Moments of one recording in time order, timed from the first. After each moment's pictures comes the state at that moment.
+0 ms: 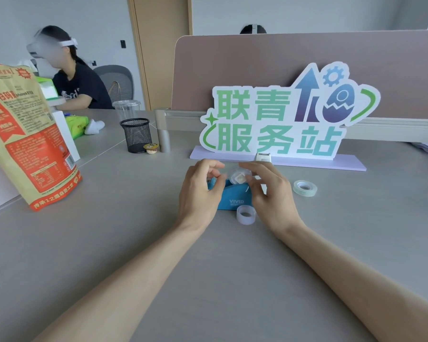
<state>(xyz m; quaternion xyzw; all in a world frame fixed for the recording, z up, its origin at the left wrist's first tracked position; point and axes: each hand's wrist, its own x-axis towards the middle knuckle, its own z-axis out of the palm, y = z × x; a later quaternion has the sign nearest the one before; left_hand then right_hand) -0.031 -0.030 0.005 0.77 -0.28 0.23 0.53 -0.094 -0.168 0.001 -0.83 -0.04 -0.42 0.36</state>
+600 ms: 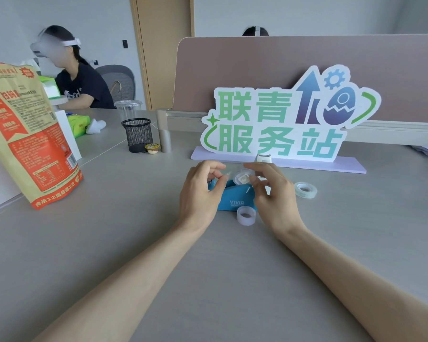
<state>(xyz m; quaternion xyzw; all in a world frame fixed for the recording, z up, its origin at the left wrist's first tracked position) -0.031 -0.029 0.005 0.76 -0.29 0.23 0.53 -0.094 -0.169 0.002 -0.82 -0.01 -0.42 0.38</state>
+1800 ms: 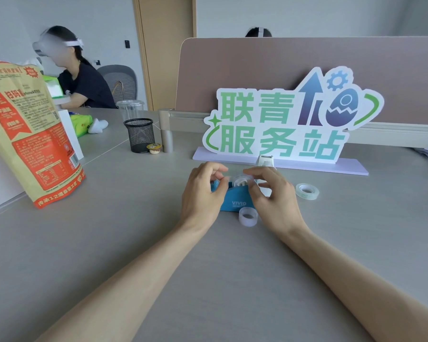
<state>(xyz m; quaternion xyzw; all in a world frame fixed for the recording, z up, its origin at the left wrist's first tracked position) -0.033 -0.029 0.007 0.77 -0.29 0.23 0.53 -0.099 -0.164 0.005 -0.83 0.01 -0.39 0.41</state>
